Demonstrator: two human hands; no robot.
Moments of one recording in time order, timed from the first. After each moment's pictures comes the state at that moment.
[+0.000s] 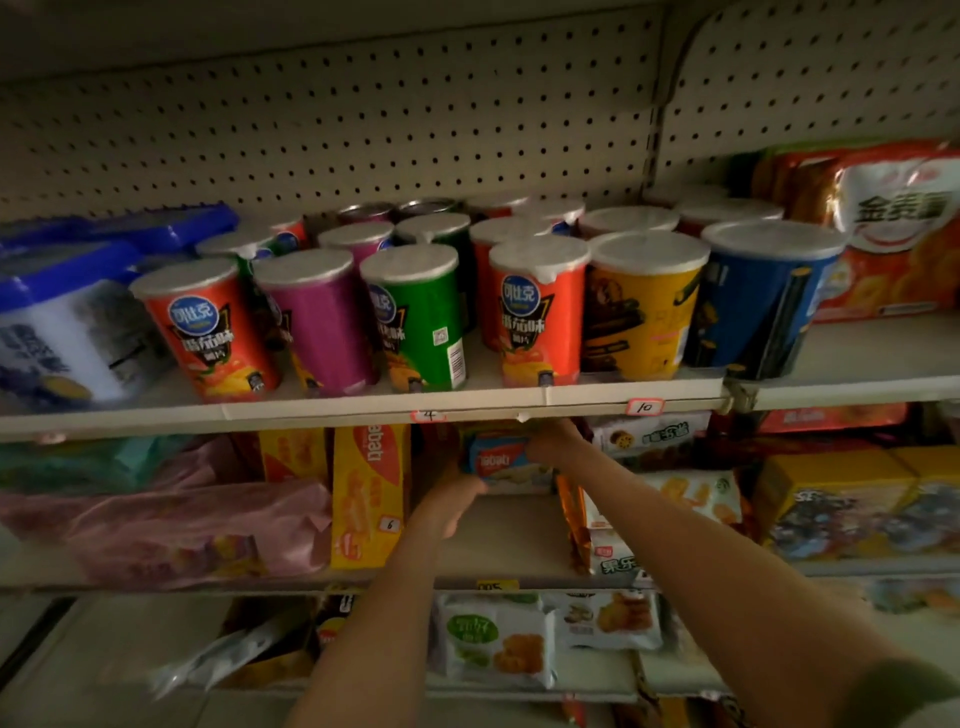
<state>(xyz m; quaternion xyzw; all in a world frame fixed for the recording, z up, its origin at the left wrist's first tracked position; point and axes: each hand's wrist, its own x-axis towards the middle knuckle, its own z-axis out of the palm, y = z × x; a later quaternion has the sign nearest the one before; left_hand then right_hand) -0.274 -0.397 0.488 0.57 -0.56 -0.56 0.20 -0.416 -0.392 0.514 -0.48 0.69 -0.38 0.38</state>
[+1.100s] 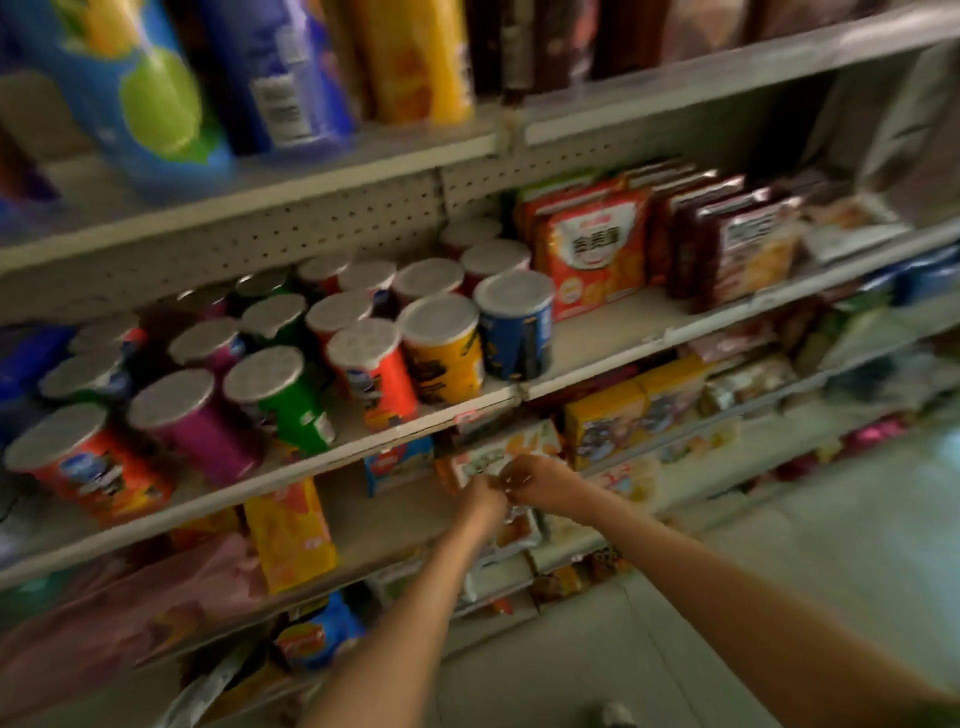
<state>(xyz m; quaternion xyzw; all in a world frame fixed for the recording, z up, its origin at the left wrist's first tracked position) -0.362 -0.252 0.563 0.52 -0.70 -0.50 0.01 -0.456 -0.187 0.596 -0.49 0.79 -0.18 0.32</state>
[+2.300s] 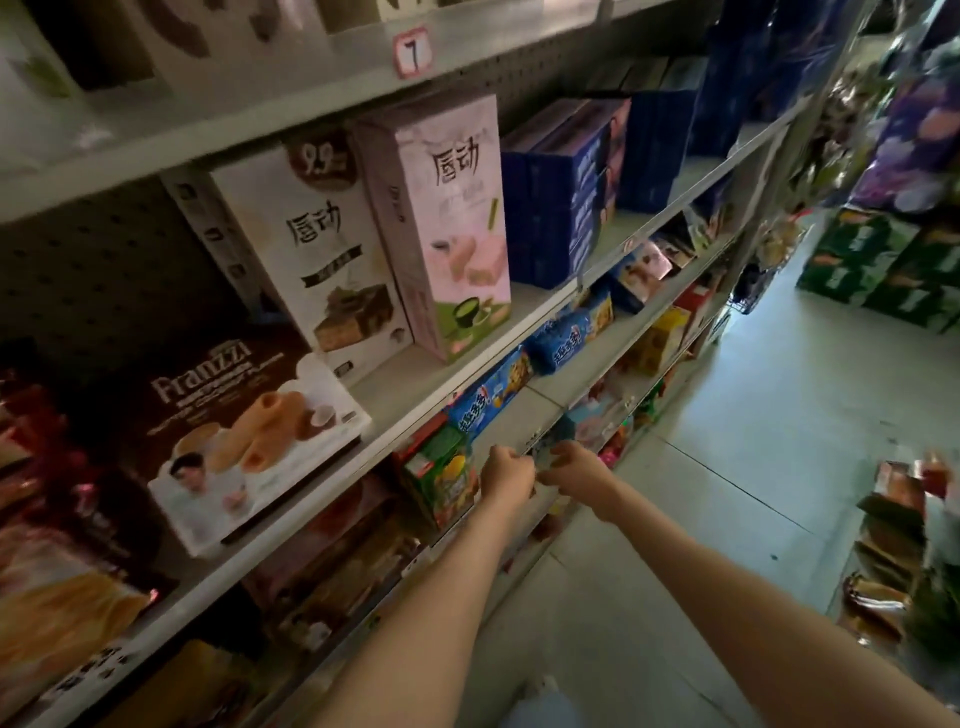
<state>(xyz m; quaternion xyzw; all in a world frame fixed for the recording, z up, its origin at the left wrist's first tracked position) -1.066 0.024 0.538 0.42 -0.69 -0.59 -0.06 -1.105 0.126 0.550 -0.05 0.83 -0.45 0.32</state>
